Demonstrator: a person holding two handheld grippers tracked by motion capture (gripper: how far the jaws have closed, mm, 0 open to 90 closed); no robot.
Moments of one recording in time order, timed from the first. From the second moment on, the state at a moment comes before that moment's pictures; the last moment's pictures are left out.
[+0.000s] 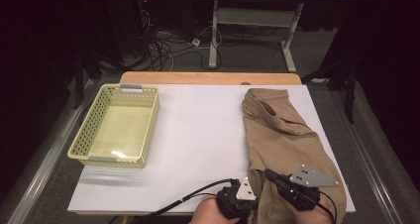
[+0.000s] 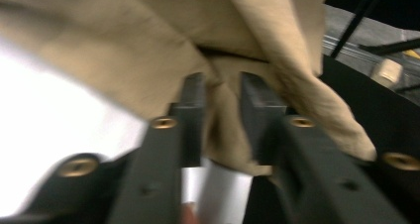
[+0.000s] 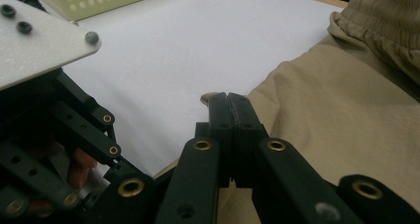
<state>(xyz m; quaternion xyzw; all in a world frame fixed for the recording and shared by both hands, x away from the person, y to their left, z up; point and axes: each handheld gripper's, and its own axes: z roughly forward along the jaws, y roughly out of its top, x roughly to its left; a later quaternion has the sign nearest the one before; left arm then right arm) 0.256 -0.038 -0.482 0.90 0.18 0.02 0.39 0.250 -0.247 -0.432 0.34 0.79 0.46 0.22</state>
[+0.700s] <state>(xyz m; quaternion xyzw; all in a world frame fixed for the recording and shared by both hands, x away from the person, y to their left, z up) 0.260 0.006 -0.466 0.86 0.23 0.01 0.46 0.242 -0.238 -0.427 0.32 0.80 0.46 0.22</state>
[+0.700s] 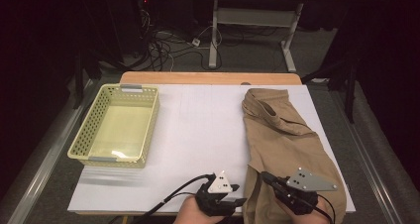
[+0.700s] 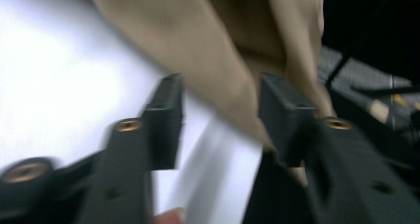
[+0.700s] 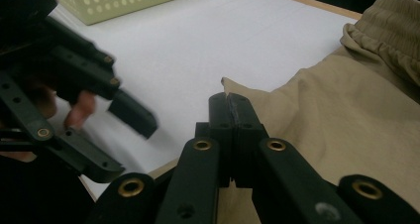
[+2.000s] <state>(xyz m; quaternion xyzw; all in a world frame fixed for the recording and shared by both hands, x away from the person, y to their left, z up) 0.309 -0.026 -0.454 0.86 0.28 0.12 0.40 0.236 -0.221 -0.431 0.29 0.81 0.46 0.21</state>
